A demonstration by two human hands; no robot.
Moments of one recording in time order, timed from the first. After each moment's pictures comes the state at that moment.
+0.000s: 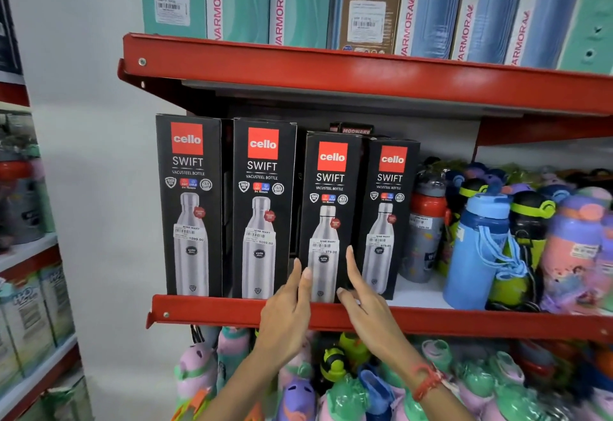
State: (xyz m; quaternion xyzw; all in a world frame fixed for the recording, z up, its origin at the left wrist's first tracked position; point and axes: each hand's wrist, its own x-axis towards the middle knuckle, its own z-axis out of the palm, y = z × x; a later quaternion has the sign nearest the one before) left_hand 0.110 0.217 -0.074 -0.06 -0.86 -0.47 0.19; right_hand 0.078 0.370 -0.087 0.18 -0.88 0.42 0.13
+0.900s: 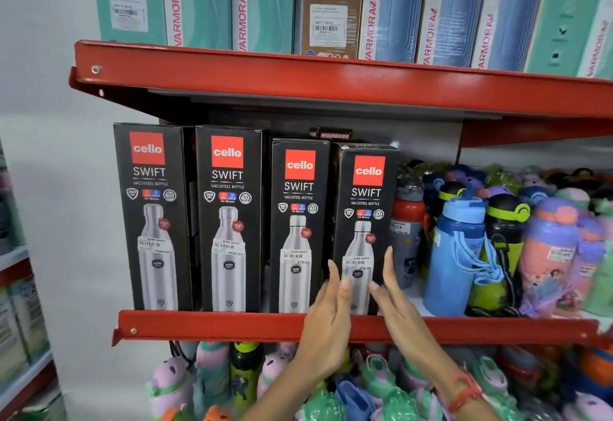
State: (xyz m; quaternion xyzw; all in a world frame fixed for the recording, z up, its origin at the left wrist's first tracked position) left_hand 0.087 0.314 -0.065 -0.16 -0.82 -0.54 0.11; right_hand 0.063 0.458 -0.069 0.16 -0.82 0.54 0.13
